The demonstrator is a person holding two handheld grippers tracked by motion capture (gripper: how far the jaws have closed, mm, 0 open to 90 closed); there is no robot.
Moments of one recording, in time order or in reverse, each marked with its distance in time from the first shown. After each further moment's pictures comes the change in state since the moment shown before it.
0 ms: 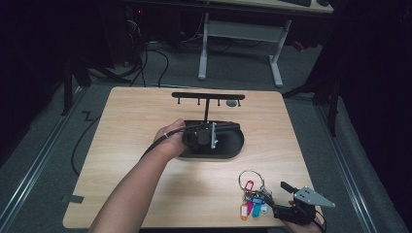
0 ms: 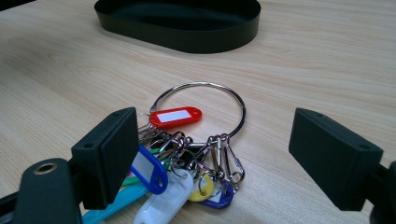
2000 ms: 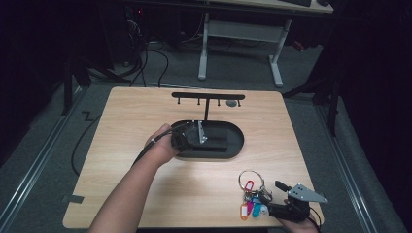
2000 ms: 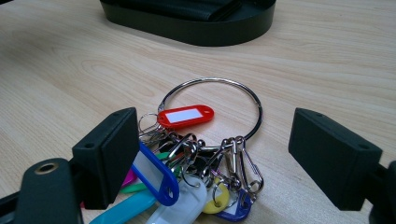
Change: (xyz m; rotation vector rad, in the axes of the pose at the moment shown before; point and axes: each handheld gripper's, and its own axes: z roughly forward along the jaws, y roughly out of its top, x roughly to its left) left arm -0.005 -0.032 -0.009 0.010 -0.101 -0.282; right arm 0.004 0.002 0.014 0.035 0.029 0.000
